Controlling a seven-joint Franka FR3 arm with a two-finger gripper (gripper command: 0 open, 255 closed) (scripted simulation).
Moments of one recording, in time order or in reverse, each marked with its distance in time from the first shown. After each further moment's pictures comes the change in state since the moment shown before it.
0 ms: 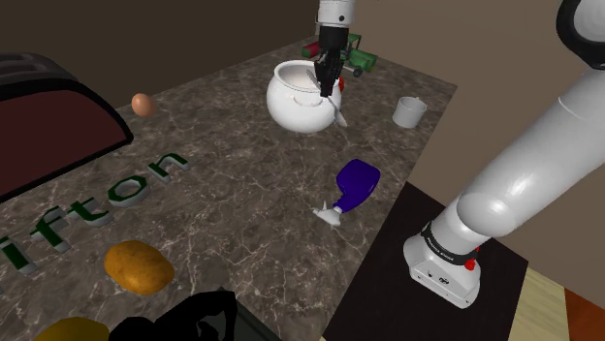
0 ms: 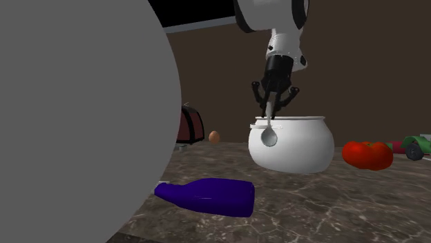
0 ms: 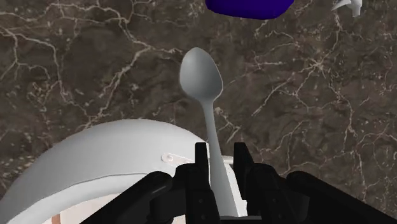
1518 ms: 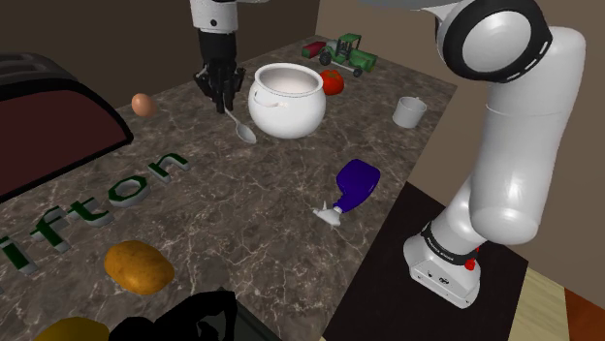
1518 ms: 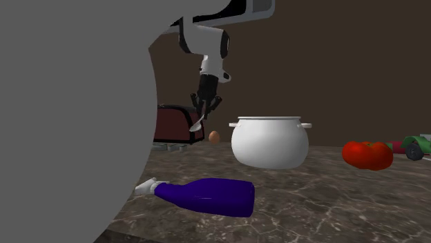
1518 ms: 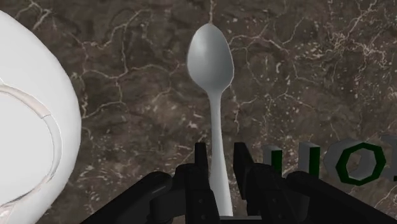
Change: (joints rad) arm 0.309 0.465 0.195 0.592 -0.078 -0.008 0.506
